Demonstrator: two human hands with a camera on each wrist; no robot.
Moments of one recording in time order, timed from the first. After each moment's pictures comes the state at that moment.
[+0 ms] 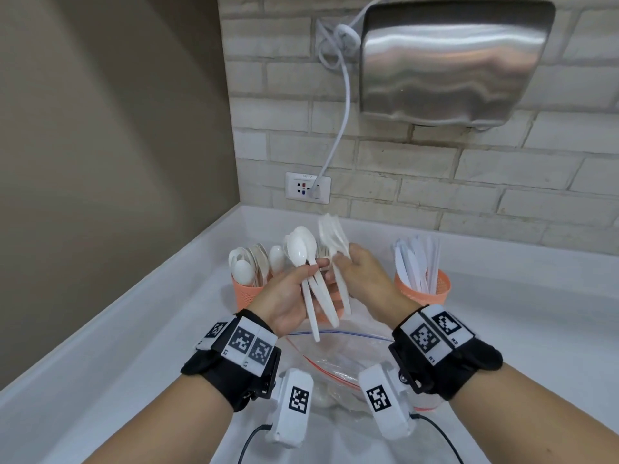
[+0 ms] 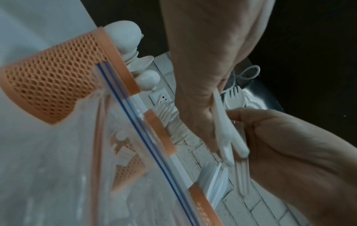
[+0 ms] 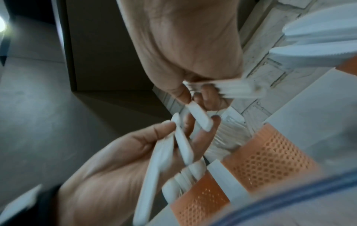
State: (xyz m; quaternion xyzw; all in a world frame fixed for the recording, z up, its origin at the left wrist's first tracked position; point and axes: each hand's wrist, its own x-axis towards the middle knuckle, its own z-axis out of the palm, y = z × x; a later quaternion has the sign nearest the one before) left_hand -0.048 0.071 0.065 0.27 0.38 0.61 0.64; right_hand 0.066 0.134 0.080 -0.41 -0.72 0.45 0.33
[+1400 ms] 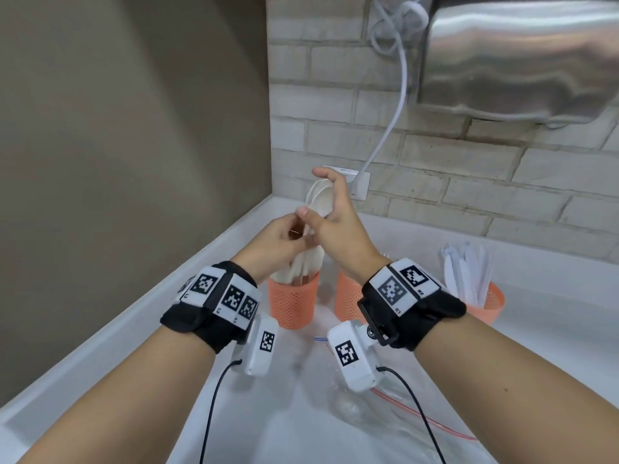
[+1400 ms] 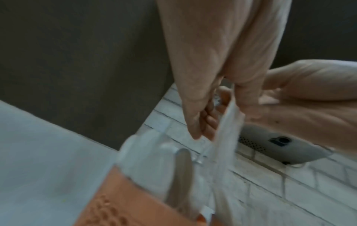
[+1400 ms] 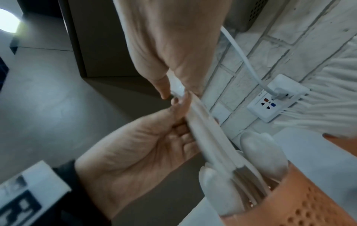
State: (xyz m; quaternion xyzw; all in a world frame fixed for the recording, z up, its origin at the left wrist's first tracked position) left_hand -0.138 0.079 0.095 0.55 0.58 0.52 0.30; right_hand -0.029 0.132 0.119 -0.19 -0.73 0.50 0.42
